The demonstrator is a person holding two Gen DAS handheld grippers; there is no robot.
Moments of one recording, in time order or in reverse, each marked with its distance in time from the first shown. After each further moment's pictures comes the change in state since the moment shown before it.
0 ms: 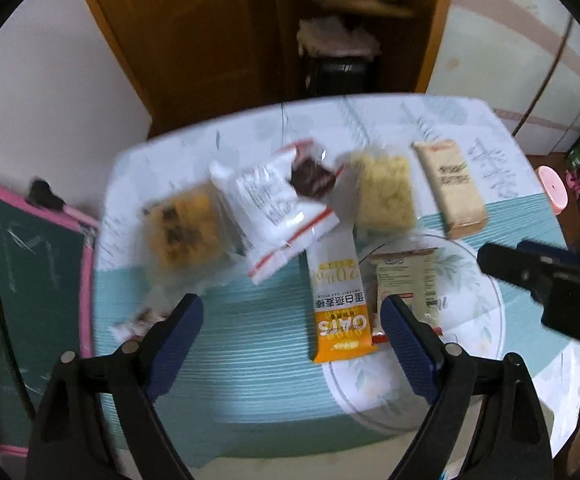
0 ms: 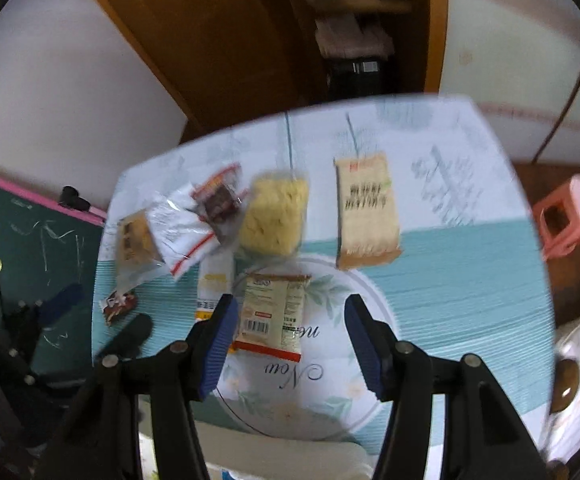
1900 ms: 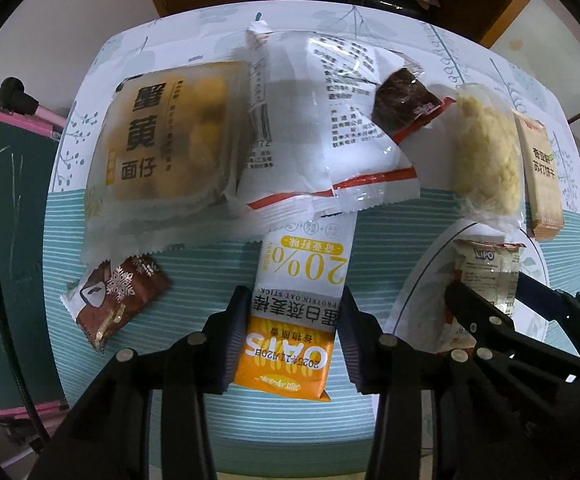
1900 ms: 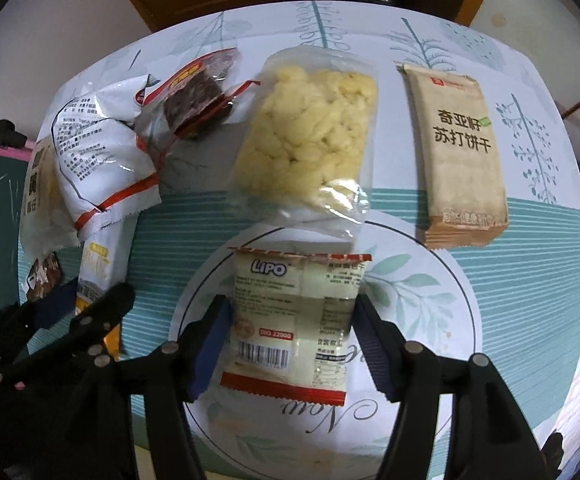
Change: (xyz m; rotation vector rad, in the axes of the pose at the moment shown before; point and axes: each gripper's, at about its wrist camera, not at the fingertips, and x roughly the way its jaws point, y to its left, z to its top) left arm 0.091 0.048 -0.004 -0.177 0.267 -0.048; right arm 0.123 0.075 0.006 -0.122 0.214 -0.211
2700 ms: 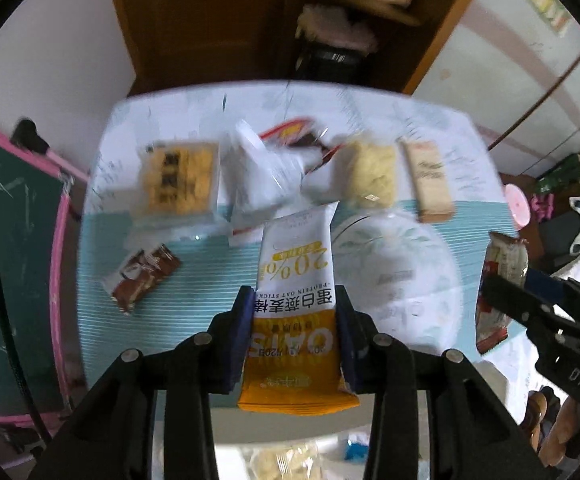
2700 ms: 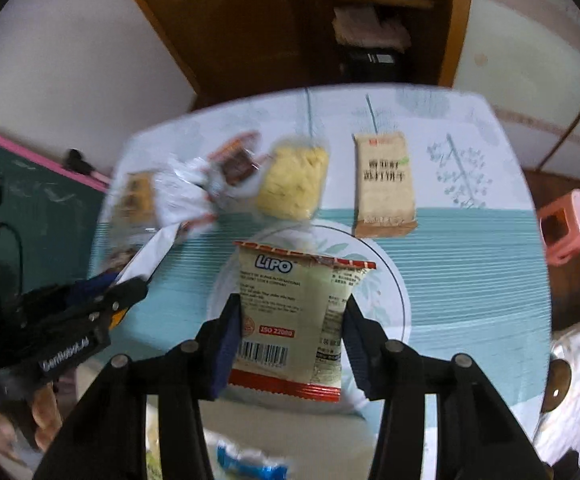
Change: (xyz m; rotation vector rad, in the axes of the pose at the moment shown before) left arm -0.137 0.000 -0.072 0.095 -0.219 -0.135; right arm -0.137 -0.060 -0.078 -0.025 -0.274 0.163
